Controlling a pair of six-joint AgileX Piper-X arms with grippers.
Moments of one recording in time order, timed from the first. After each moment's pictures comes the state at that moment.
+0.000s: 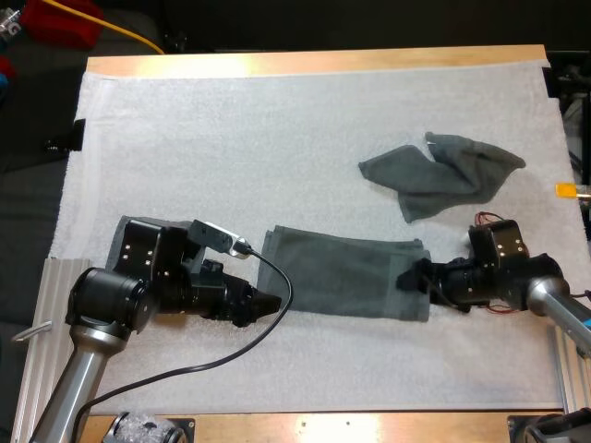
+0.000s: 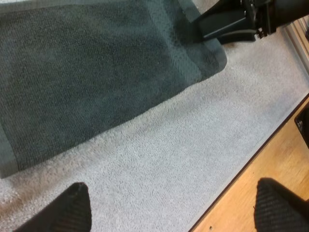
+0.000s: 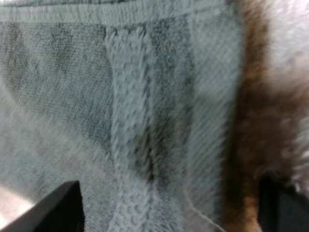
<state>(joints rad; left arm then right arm) -0.26 0.95 -0.87 1.12 0.67 -1.75 0.27 1.40 -0.55 0.45 -0.52 -1.27</state>
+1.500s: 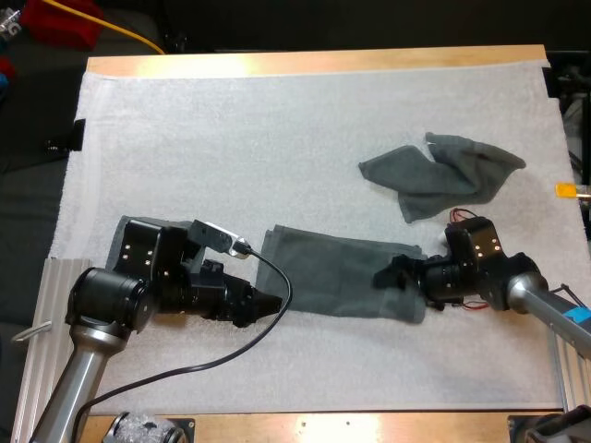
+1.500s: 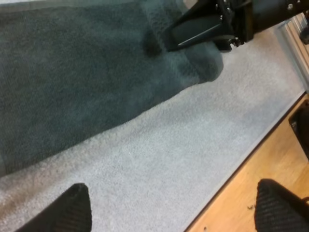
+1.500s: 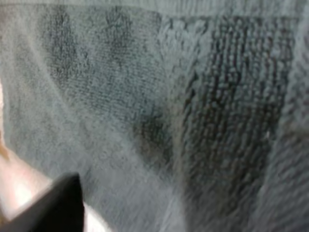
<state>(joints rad) -0.26 0.95 -0.87 1.12 0.70 -1.75 0.40 1.50 -0.57 0.29 -0.61 -1.10</state>
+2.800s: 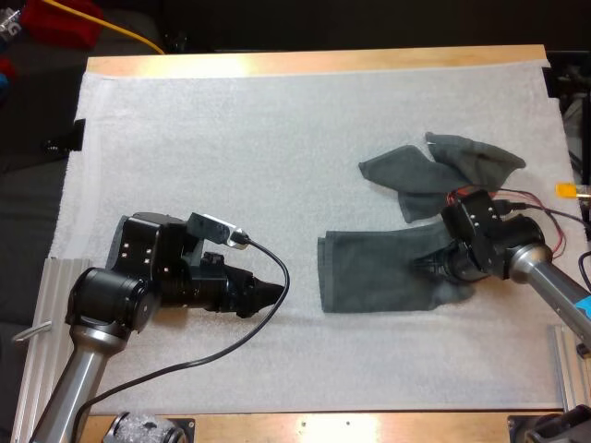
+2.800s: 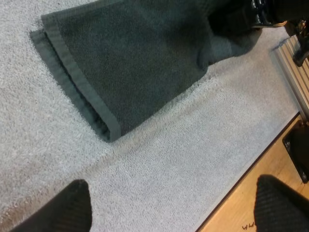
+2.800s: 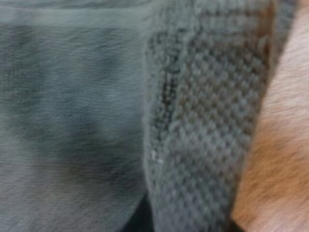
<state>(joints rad) -0.26 0.95 -0.87 1.05 0.70 -1.82 0.41 1.43 -0.83 0.86 0.05 -1.53</state>
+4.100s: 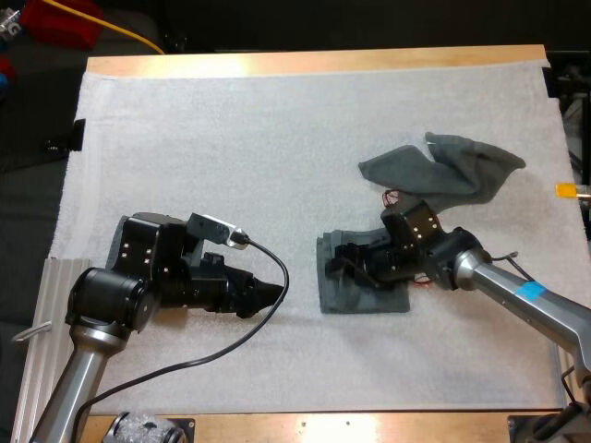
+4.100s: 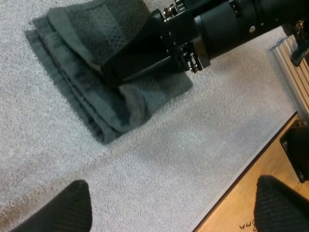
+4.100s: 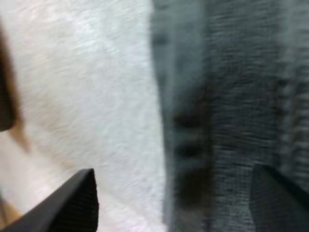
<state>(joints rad) -0.26 0.95 -0.87 1.05 0.70 -1.82 0.61 1.62 -0.83 0.33 -0.54 -1.06</state>
